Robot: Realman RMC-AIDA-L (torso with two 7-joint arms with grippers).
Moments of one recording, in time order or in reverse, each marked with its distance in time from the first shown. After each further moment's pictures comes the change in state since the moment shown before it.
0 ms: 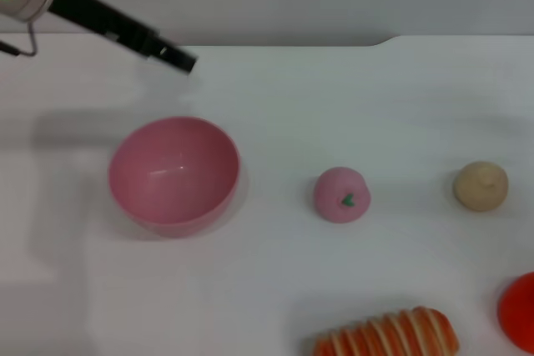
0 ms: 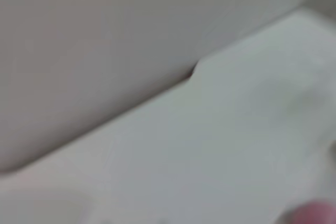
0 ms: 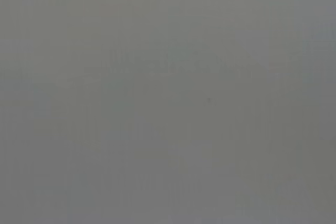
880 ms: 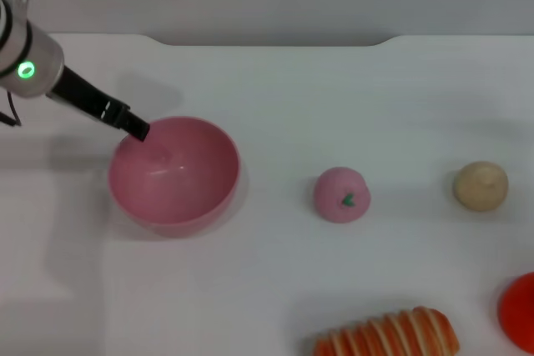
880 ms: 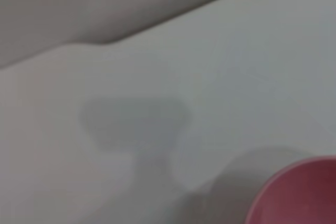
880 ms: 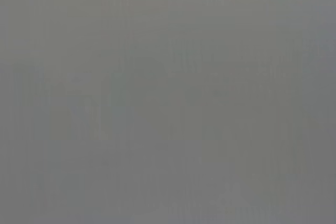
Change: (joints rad) left arm 0.004 -0.131 0.042 -0.028 0.532 0.037 -0.174; right arm -0.013 0.001 -0.028 0.007 -0.002 -0.008 0.000
